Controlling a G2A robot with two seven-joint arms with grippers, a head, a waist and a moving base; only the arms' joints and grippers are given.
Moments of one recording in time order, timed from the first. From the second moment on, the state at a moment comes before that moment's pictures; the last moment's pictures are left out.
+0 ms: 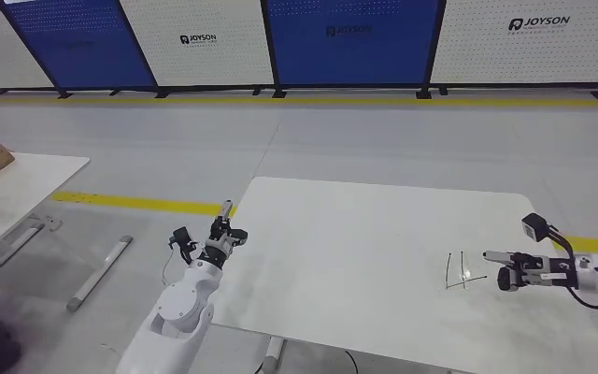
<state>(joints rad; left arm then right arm) 1.73 -1.15 -1.60 -1.80 -0.42 0.00 0.00 -0.68 -0.79 0.79 -0.81 0.48 -0.26 1.39</state>
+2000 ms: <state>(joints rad) 1.73 -1.15 -1.60 -1.80 -0.42 0.00 0.00 -0.71 -0.83 0.82 -0.77 0.33 -0.34 1.36</state>
